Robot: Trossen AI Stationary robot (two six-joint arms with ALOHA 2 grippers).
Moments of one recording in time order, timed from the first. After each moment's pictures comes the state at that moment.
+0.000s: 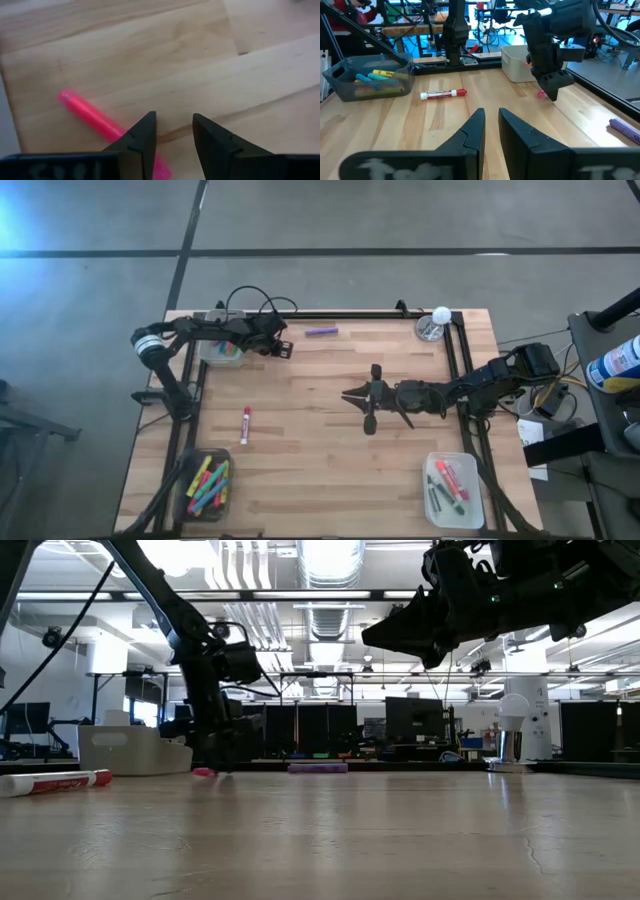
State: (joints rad) left arm 0.64 1.68 0.91 -0.37 -0.17 -0.63; right arm 0.12 1.48 0.48 0.86 0.29 0.09
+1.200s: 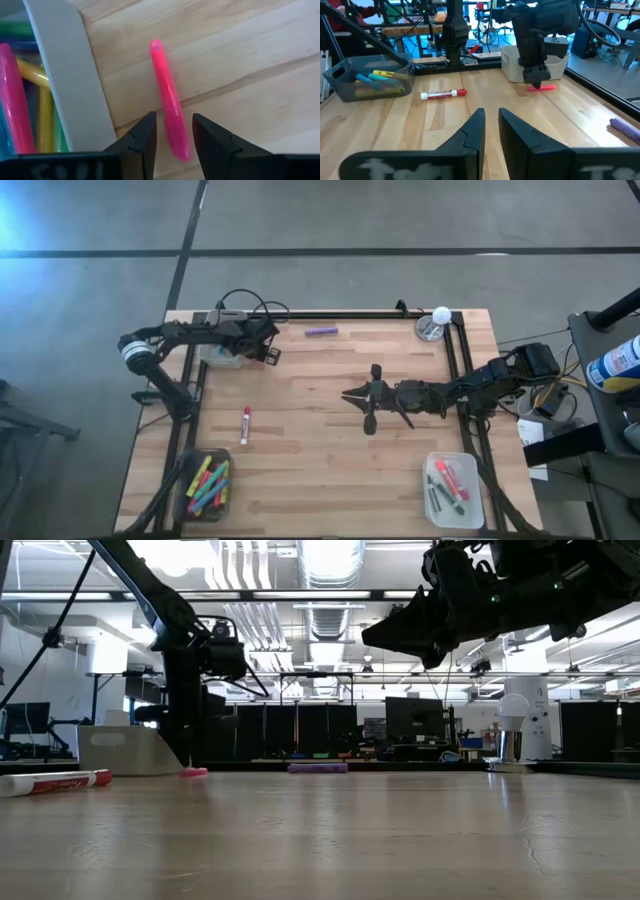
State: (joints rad) left arm 0.63 1.57 0.85 -0.54 -0.28 -0.54; right arm 0.12 1.48 0.48 0.86 0.29 0.10
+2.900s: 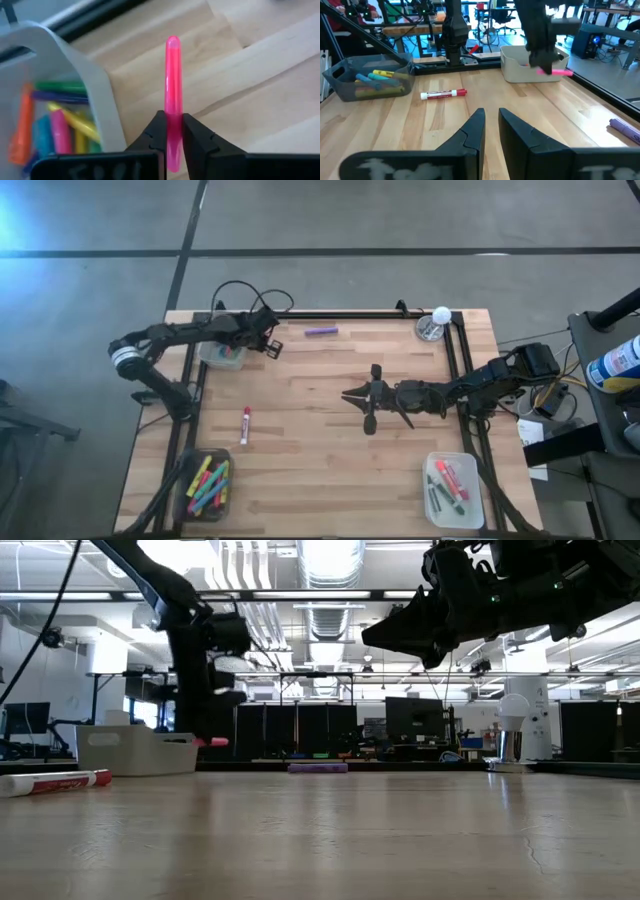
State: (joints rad) left arm 0.62 1.50 0.93 -0.59 -0.32 -0.43; right arm 0.12 1.48 0.48 0.86 0.29 0.09
